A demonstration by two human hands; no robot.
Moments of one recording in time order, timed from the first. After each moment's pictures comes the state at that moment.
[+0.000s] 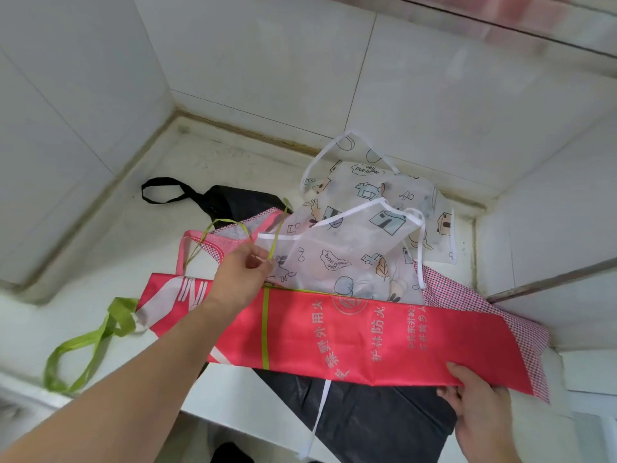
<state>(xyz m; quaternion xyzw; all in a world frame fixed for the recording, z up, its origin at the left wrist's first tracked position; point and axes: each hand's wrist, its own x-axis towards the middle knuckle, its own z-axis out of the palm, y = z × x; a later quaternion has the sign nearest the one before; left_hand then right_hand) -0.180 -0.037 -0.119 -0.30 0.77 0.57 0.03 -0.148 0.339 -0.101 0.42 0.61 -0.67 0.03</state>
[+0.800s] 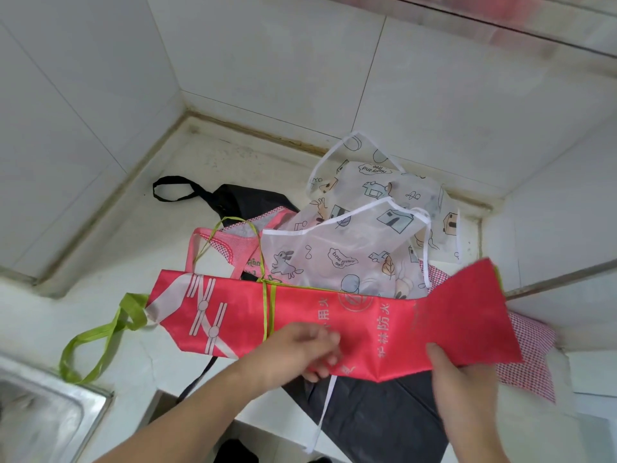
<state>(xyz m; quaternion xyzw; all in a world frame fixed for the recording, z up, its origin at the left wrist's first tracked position) -0.100 0.041 -0.090 -0.16 0.65 0.67 0.31 -0.137 0.288 -0.066 0.25 0.83 -0.49 0.00</state>
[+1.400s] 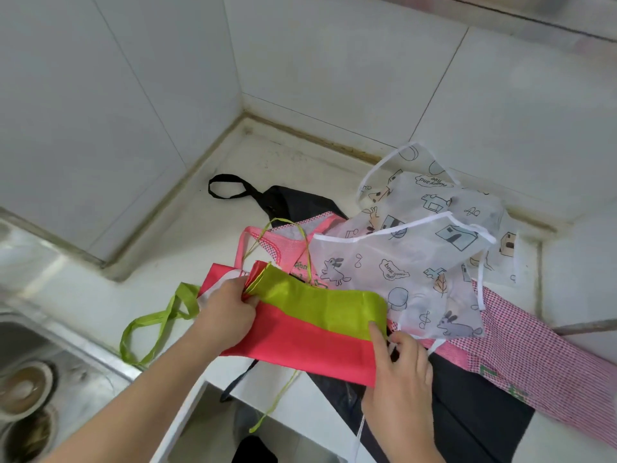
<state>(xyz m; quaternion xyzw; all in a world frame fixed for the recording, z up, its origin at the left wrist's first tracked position) -0.084 -0.109 -0.090 -0.34 0.86 0.37 0.10 -0.097 0.180 -0.114 -0.15 0.98 -0.08 0.07</state>
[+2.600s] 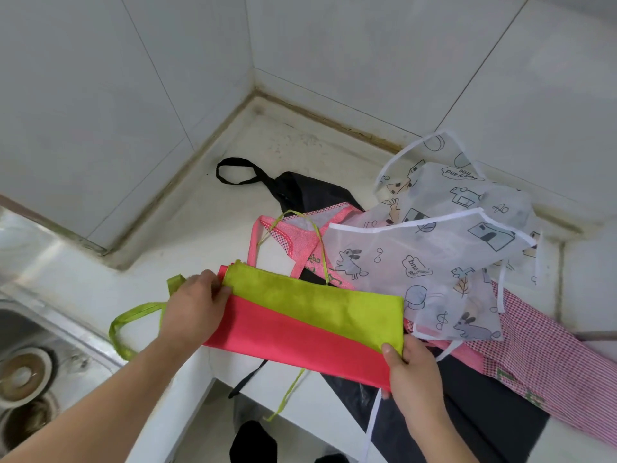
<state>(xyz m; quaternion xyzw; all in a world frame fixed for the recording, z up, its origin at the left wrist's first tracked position) -0.048 -0.185 -0.176 -0.36 0.91 0.23 0.01 -0.128 0.173 -0.146 0.09 0.87 -0.42 0.24</state>
